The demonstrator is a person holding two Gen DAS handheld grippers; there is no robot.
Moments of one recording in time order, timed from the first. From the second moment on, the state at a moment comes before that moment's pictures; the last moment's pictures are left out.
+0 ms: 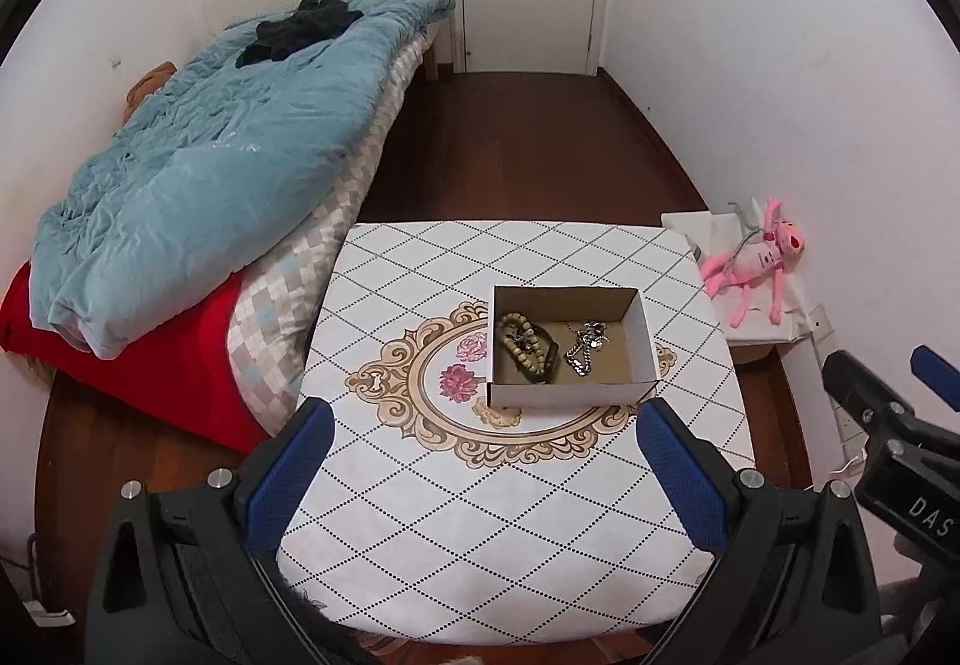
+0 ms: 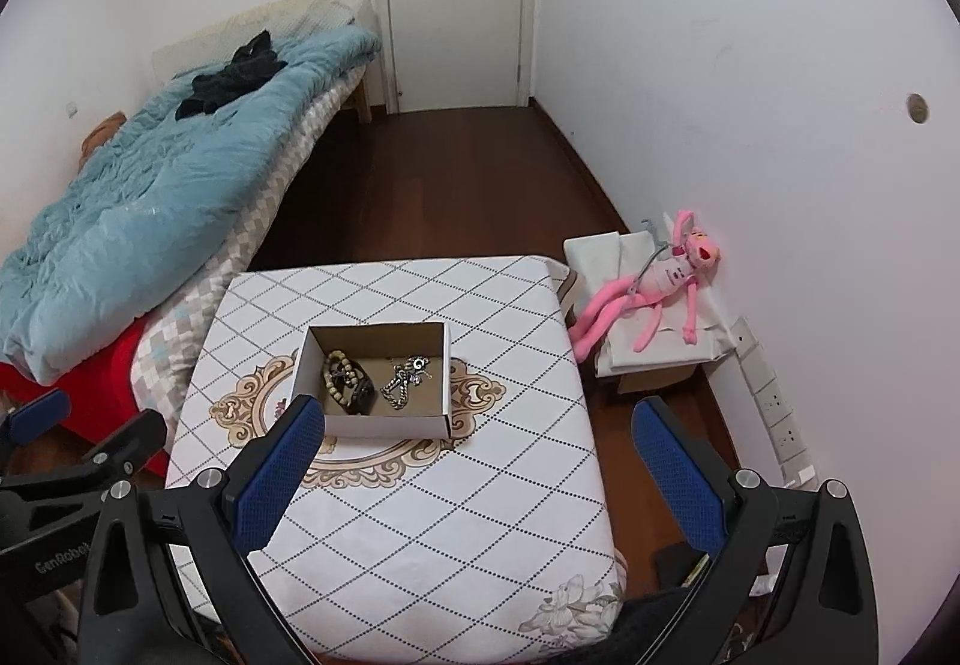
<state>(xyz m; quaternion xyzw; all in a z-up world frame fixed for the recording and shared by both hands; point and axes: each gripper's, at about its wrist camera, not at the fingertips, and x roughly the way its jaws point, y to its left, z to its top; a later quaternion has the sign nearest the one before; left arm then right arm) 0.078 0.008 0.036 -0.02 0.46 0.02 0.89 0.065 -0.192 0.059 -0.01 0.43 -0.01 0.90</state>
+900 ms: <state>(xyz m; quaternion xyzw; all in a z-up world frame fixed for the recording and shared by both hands) 0.103 0.007 0.021 -0.01 0.49 0.02 0.87 0.102 -0.184 0.032 -0.04 0.48 -0.01 0.88</state>
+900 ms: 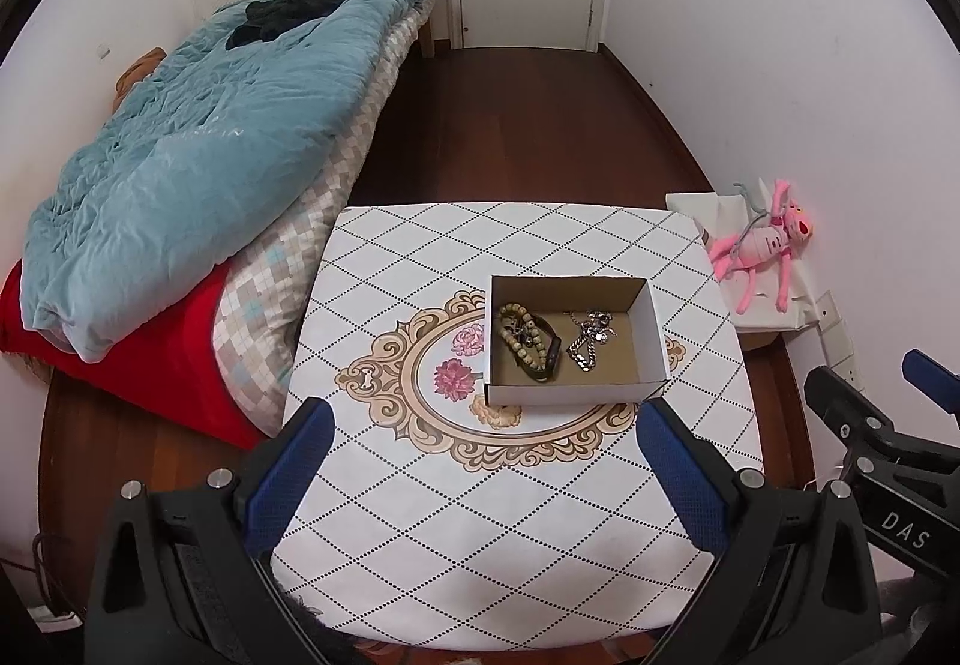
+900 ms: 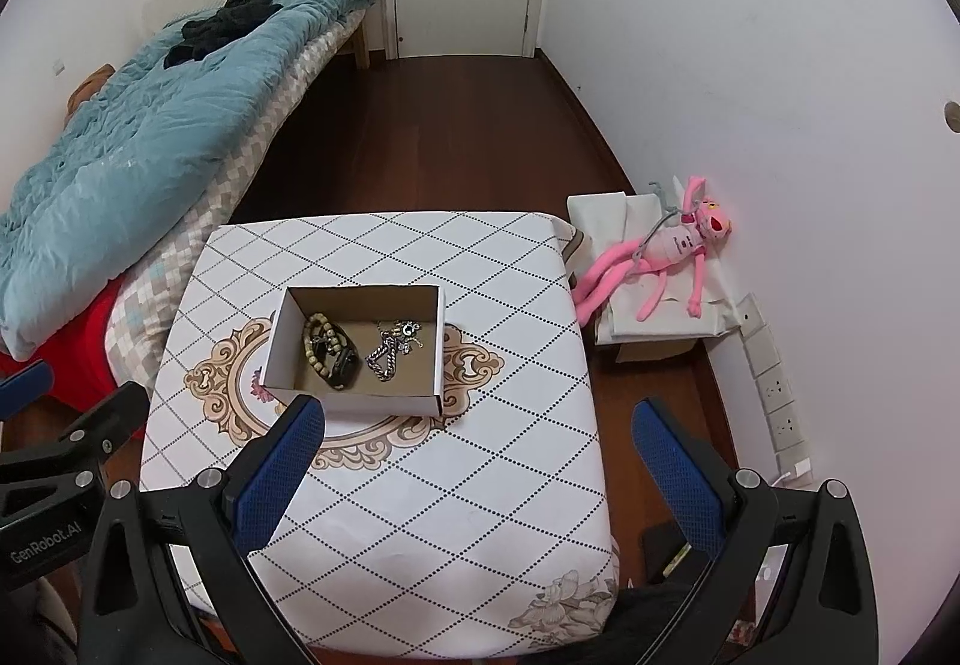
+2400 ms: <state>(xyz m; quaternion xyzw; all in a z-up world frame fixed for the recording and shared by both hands) 0.101 0.009 0.025 -0.02 0.48 0.03 0.87 0.102 -0.184 0.038 -0.03 0.47 -0.01 0.88</state>
